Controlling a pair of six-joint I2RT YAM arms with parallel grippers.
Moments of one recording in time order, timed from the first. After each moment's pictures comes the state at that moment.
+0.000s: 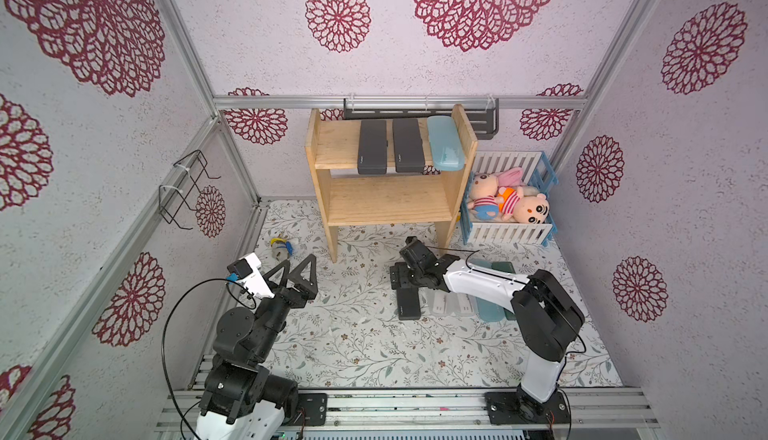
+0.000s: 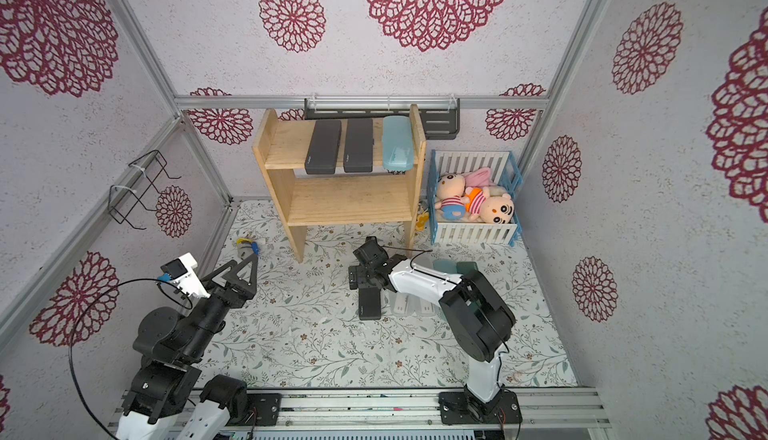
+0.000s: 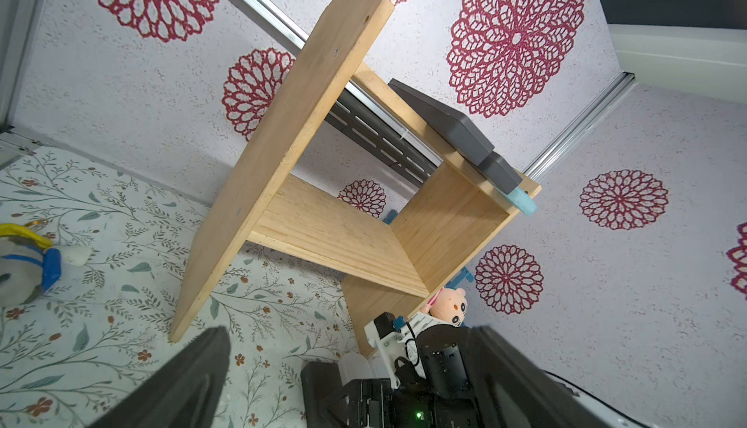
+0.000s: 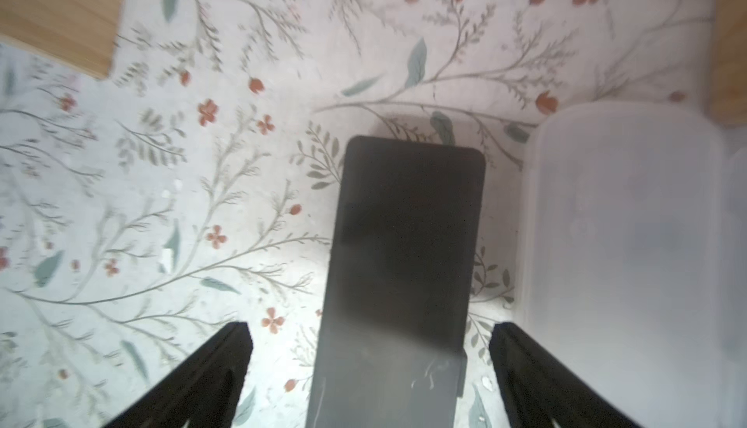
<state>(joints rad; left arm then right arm) -0.25 0.40 0.67 -0.21 0.02 -0.68 0.73 1.78 1.24 -0.40 0.11 0.54</state>
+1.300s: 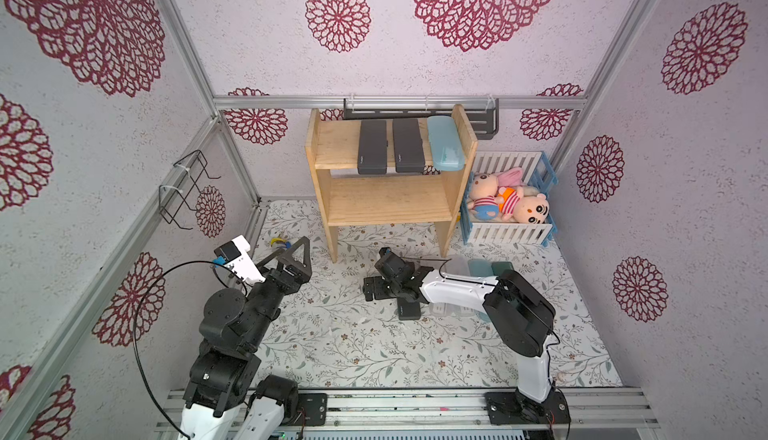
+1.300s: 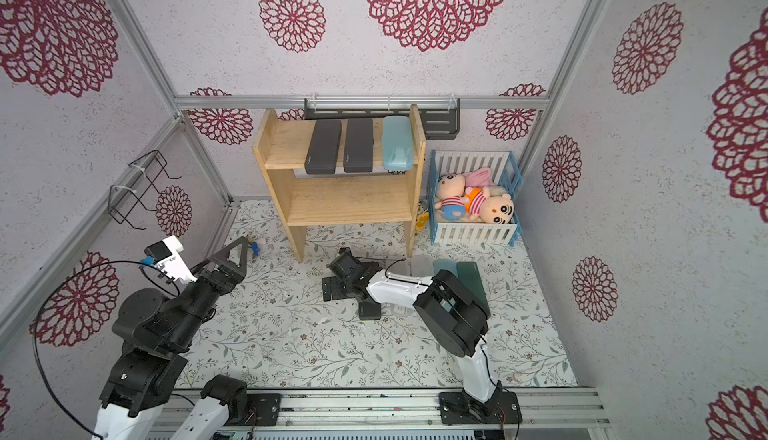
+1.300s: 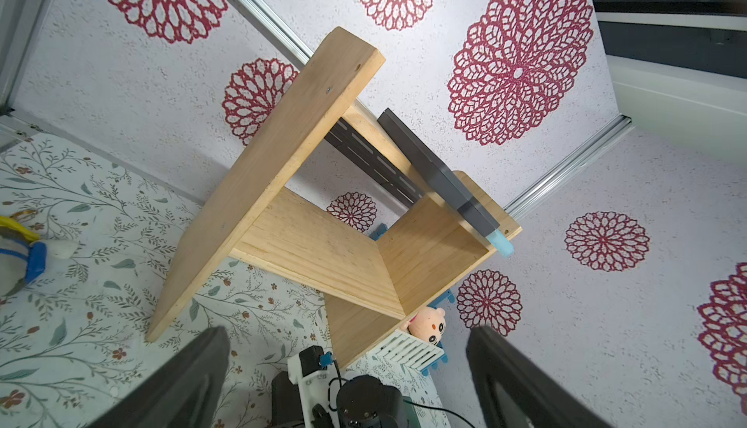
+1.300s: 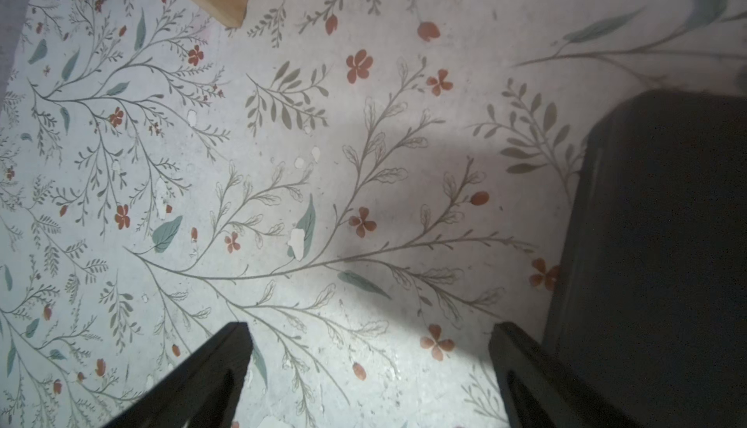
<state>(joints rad) -0.25 0.51 0.87 -0.33 -0.01 -0.77 0.86 1.97 1.31 -0.26 0.04 0.64</state>
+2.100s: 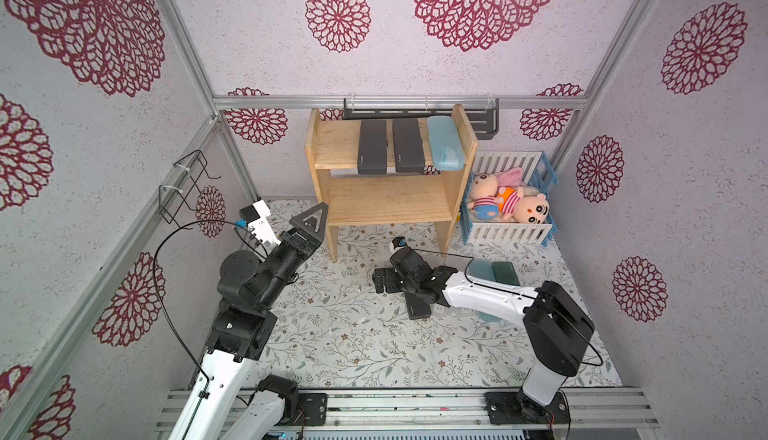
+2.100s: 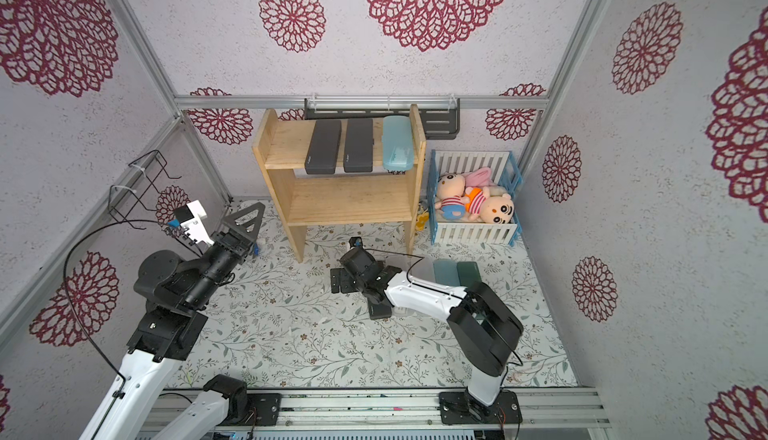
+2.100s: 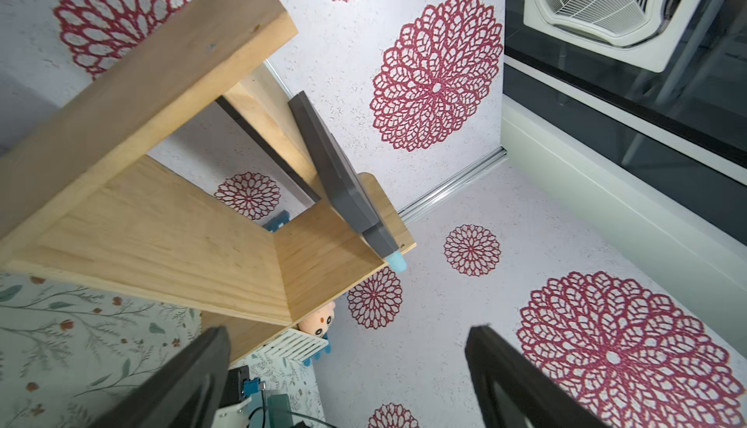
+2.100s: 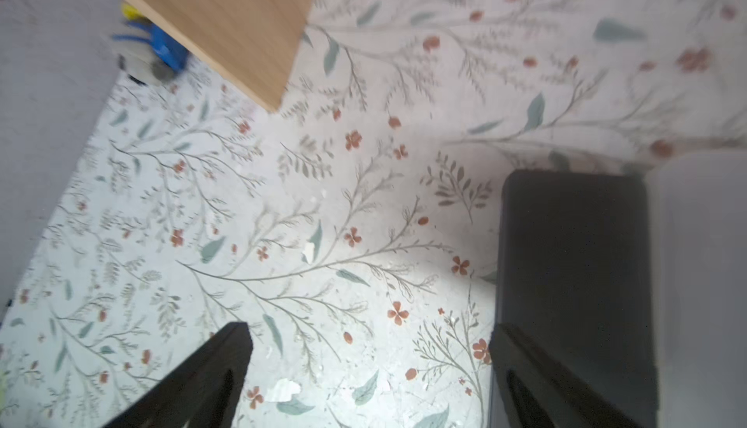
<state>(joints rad) -0.29 0.81 0.97 0.03 0.19 -1.08 0.85 1.68 1.18 -0.22 0.14 0.58</state>
